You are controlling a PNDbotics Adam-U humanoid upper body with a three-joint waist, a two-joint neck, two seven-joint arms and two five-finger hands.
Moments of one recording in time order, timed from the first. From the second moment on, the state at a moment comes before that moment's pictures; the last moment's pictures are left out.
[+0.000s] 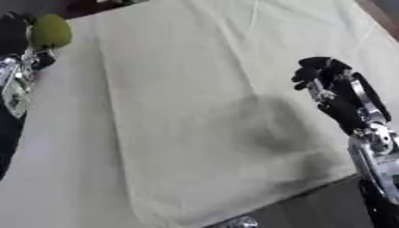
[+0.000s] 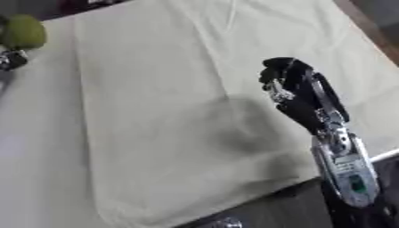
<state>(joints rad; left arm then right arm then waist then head) -1.00 0.39 0.00 -0.80 -1.06 0.22 0.25 -0.17 -0.25 -0.04 -1.82 0.02 -0.09 0.14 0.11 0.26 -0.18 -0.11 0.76</state>
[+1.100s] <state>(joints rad) -0.74 0.60 -0.04 -1.01 -1.07 0.16 -0.17 -0.14 -0.26 -0.05 -1.81 0.01 -0.09 0.12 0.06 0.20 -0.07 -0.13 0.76</state>
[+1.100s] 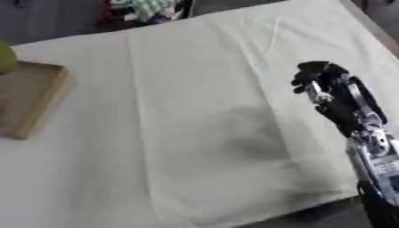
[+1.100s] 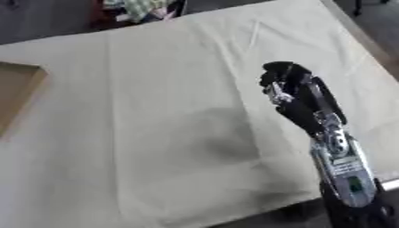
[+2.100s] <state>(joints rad) -0.45 0.57 0.08 -1.45 -0.66 0.22 0.04 -0.12 -0.26 -0.05 -1.80 0.01 -0.09 0.12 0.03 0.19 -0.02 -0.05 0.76</state>
